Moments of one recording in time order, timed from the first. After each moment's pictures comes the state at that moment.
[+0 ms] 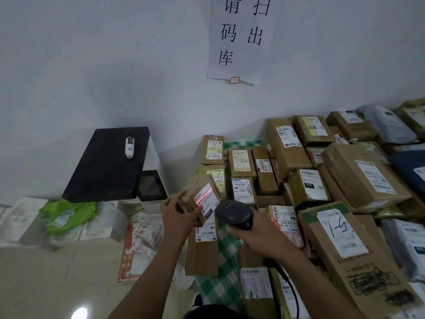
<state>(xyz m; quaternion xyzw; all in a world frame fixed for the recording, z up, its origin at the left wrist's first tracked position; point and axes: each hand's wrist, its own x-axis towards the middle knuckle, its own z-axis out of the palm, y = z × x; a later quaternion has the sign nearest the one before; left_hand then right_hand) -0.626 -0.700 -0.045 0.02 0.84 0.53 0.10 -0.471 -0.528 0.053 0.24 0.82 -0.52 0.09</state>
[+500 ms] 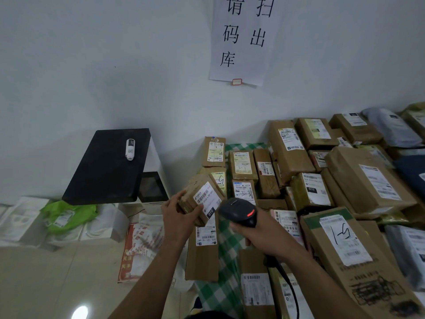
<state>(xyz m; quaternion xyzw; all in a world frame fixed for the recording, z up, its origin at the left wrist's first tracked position) -0.633 -0.694 -0.040 0.02 0.84 0.54 0.10 -0.483 -0.514 0.062 0.23 0.80 -0.55 0.08</state>
